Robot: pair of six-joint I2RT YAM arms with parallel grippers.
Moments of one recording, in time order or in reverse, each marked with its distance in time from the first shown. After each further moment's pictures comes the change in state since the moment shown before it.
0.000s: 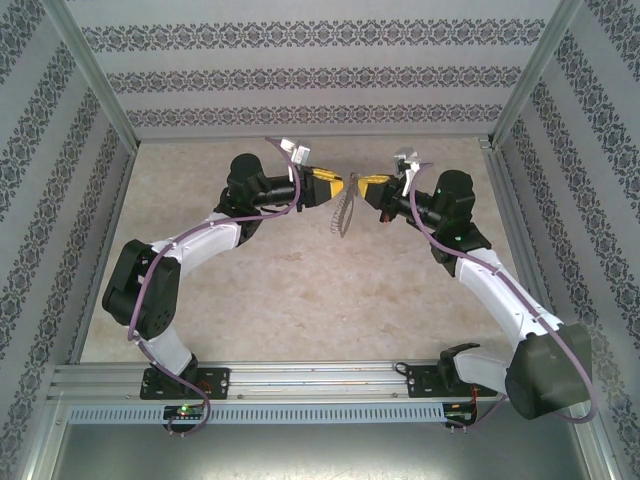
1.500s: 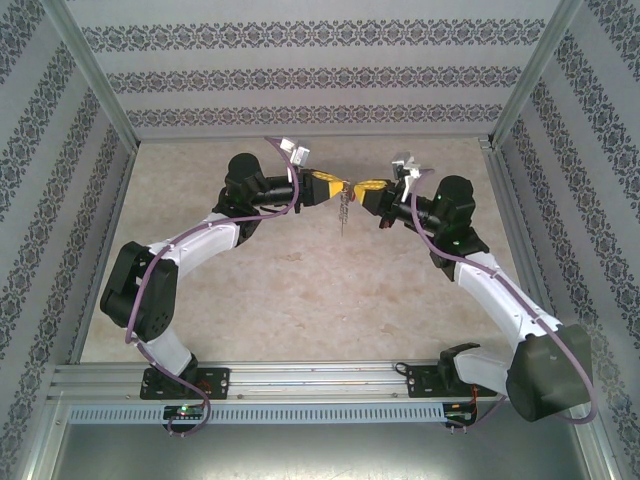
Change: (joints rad) left arm 0.000 -0.016 0.001 0.003 0.050 -0.011; right arm 0.016 -0.005 -0.048 0.098 -0.090 0.026
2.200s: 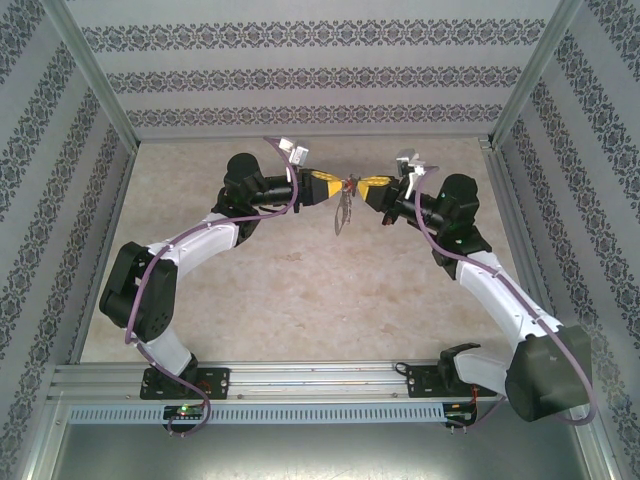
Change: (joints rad) left arm 0.005 -0.004 -0.002 0.000 0.000 0.000; right arm -0.030 -0.008 0.008 0.012 -0.001 0.011
